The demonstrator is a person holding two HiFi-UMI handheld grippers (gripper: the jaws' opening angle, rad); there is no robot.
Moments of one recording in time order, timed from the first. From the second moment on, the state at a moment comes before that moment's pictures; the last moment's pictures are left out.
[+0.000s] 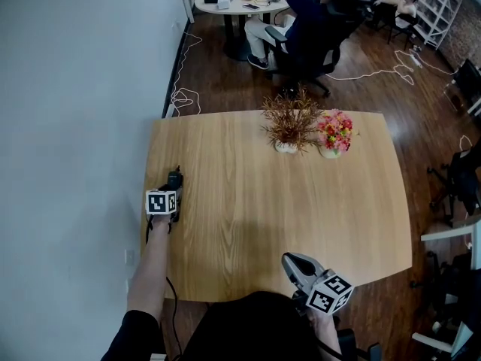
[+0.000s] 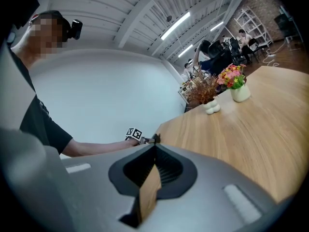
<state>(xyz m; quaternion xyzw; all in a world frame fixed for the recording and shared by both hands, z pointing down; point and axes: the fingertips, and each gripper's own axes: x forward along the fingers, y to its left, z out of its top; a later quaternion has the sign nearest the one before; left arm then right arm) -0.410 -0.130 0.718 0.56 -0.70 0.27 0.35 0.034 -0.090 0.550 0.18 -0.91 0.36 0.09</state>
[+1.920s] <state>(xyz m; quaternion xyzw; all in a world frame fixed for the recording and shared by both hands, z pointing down) -0.382 -0.092 0.507 0.64 -0.74 0.12 0.14 -0.010 -0.062 0.538 0.13 -0.93 0.34 0.10</state>
